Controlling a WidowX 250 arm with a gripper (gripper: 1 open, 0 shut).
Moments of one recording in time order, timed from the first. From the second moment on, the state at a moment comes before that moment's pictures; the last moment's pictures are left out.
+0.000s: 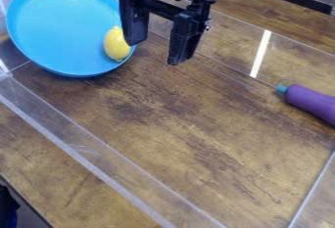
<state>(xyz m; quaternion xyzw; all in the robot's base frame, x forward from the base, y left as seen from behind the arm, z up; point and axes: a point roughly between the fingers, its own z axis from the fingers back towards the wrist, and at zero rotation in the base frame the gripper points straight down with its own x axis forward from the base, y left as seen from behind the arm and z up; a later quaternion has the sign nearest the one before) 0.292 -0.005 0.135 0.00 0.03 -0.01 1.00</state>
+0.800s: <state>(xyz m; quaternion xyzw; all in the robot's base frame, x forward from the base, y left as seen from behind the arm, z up) 0.293 -0.001 0.105 0.01 0.07 -0.05 1.00</state>
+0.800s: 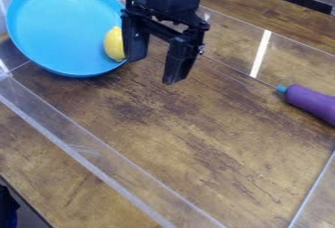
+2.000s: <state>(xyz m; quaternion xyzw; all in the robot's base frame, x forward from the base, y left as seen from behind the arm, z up) 0.297 0.019 0.083 0.02 0.08 -0.08 0.99</state>
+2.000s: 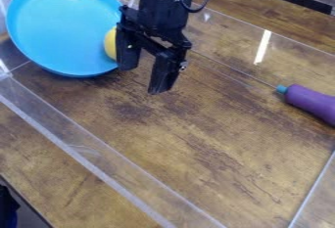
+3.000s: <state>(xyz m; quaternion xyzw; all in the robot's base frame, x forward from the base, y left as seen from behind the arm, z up) 0.307 0.028 0.055 0.05 0.09 -0.12 0.99</state>
